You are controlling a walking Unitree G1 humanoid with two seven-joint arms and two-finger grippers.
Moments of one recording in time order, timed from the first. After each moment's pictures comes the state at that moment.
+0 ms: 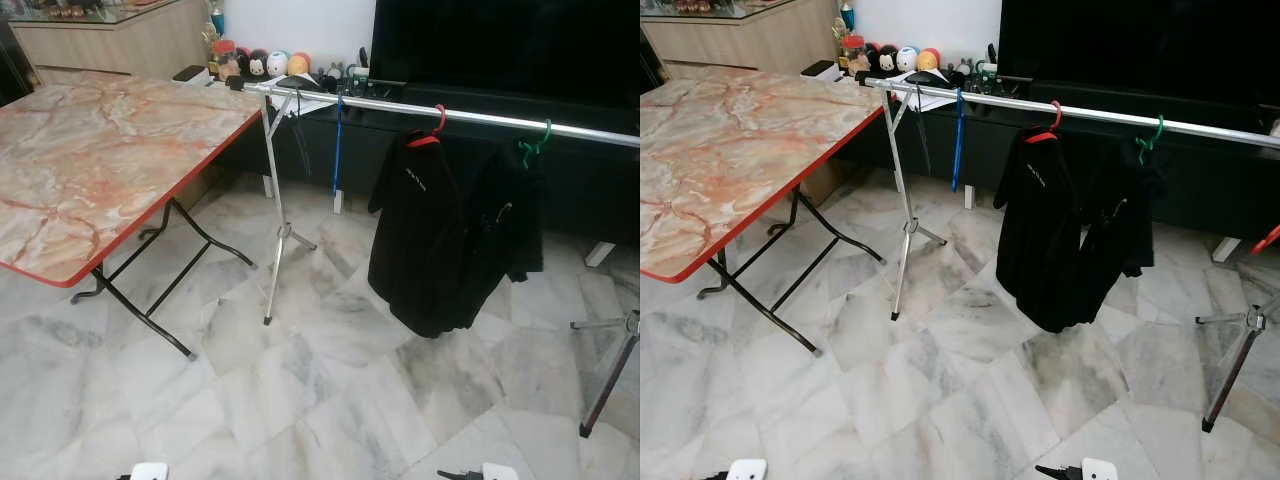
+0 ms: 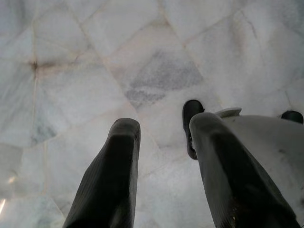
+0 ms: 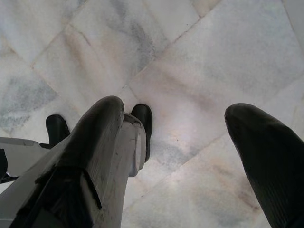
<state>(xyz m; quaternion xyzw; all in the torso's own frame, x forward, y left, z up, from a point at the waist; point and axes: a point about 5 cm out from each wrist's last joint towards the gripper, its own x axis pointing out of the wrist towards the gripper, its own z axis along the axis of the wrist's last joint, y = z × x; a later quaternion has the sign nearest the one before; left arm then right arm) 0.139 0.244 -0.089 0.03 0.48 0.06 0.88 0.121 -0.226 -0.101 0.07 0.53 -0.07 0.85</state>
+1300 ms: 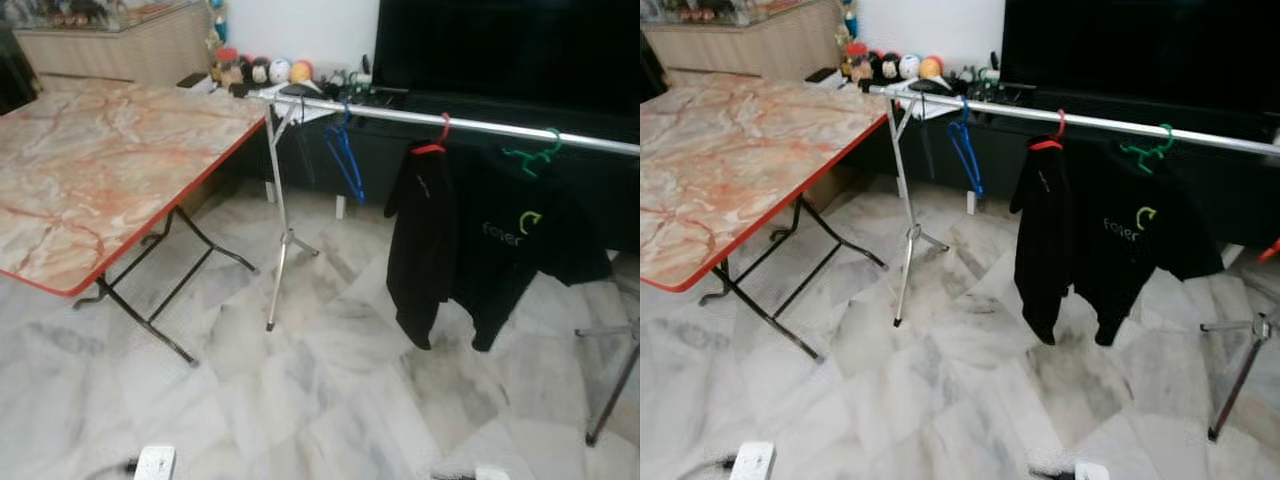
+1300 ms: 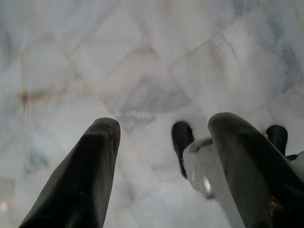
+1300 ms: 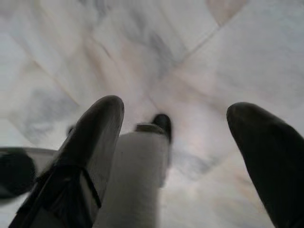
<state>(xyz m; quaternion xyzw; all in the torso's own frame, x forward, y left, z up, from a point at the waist) 0.150 0.242 -0.085 0.02 0.47 0.04 0.88 0.131 -0.201 -0.103 0.08 0.52 -0.04 0.85</state>
